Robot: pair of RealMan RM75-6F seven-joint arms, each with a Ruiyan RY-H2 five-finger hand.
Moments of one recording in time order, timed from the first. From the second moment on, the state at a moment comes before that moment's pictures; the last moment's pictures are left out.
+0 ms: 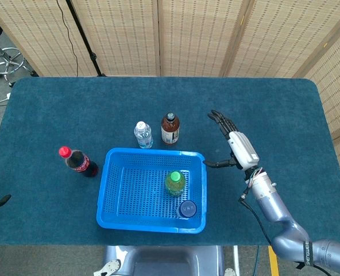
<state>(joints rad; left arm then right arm) -0.05 -0.96 -0.09 -1.74 1.41 1.48 -0.18 0.63 -1.29 0.34 -1.71 -1.26 1.06 0.37</state>
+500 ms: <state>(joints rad) -0.07 -1.03 -0.12 -1.74 1.36 1.50 -0.03 0.80 -1.43 0.37 -1.40 -1.15 0.83 0.41</state>
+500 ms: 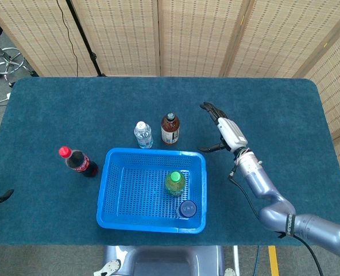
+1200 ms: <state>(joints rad) -0.10 -1.06 -0.15 -1.75 1.26 1.46 0.08 1.01 -1.70 0.44 -0.96 -1.12 0.60 0.61</state>
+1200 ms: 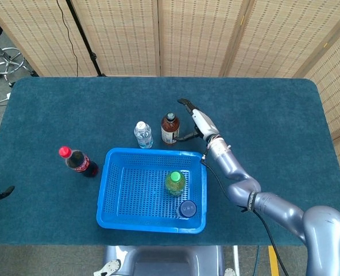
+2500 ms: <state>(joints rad) -0.11 -1.05 -0.14 -1.76 1.28 1.45 0.07 0.88 -1.49 0.44 -1.28 -1.35 0.81 0.99</state>
